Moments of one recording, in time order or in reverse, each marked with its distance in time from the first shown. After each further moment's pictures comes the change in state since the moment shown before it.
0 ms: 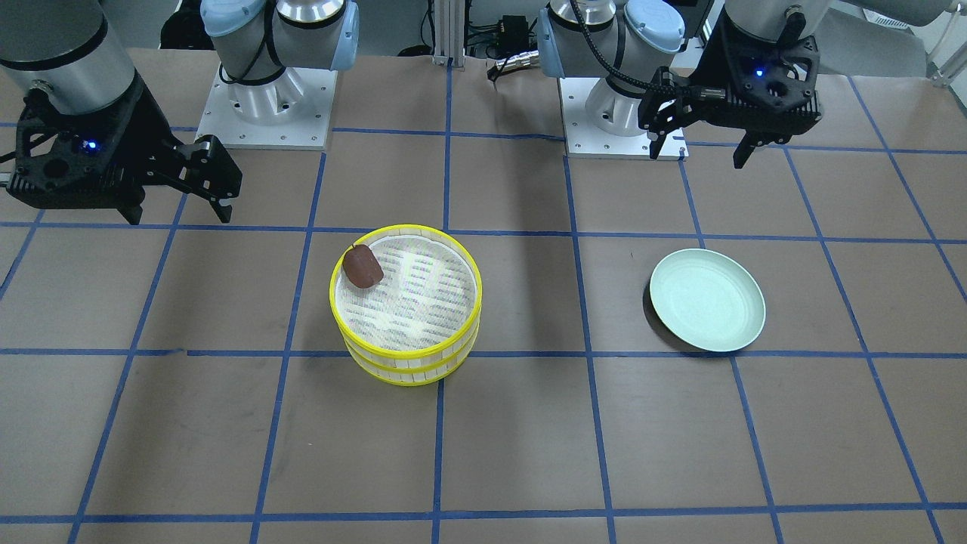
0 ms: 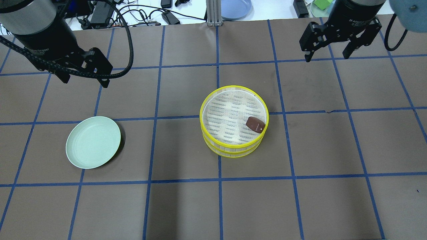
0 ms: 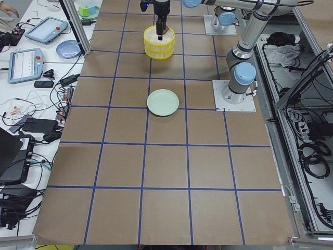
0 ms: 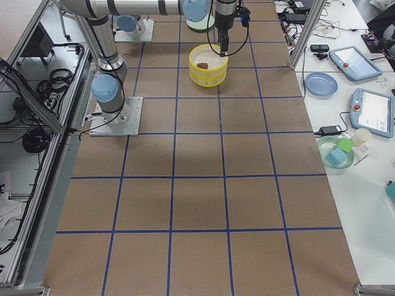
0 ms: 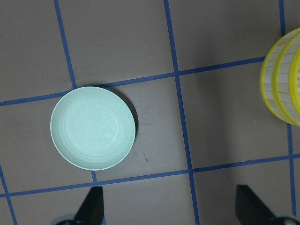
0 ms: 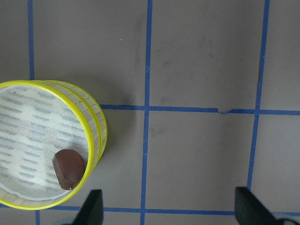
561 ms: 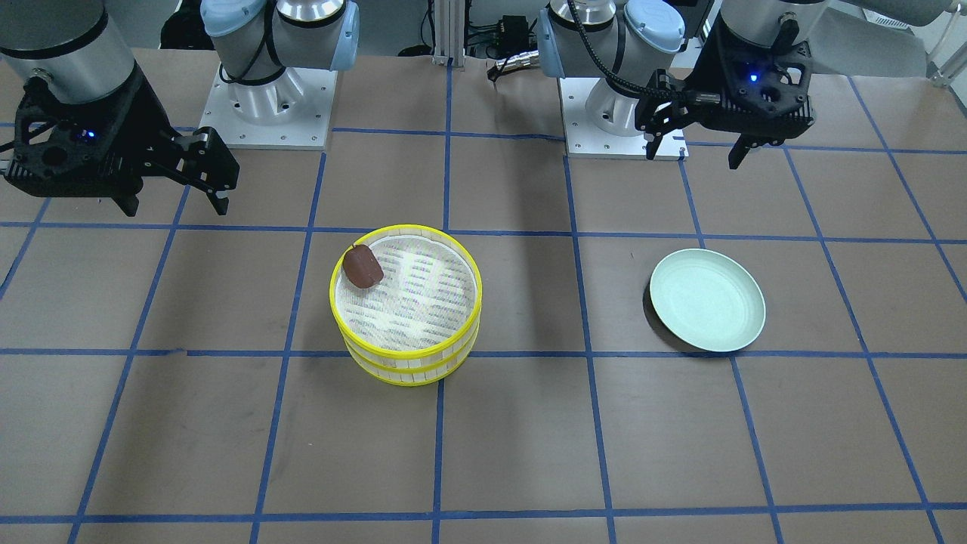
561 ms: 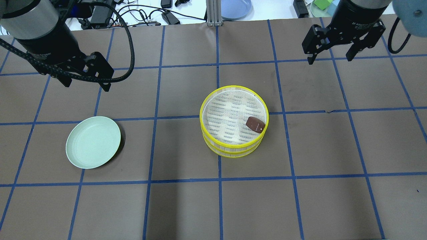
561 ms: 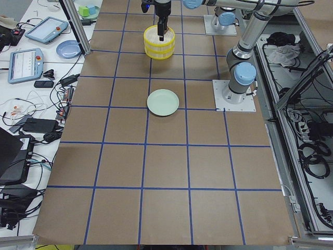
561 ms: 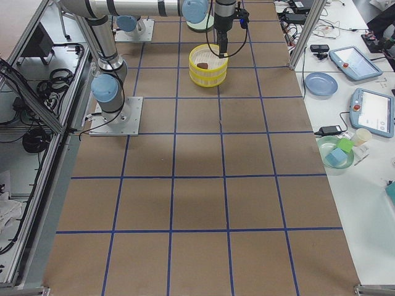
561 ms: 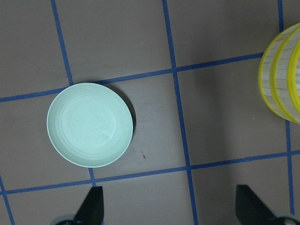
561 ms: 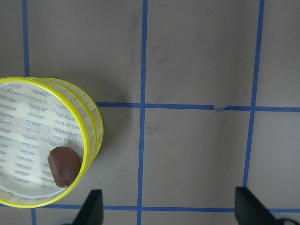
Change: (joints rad) left arm 0.001 0.005 -0.021 0.001 -0.002 0.002; right arm -0.003 -0.025 0.011 0.001 -0.011 -0.001
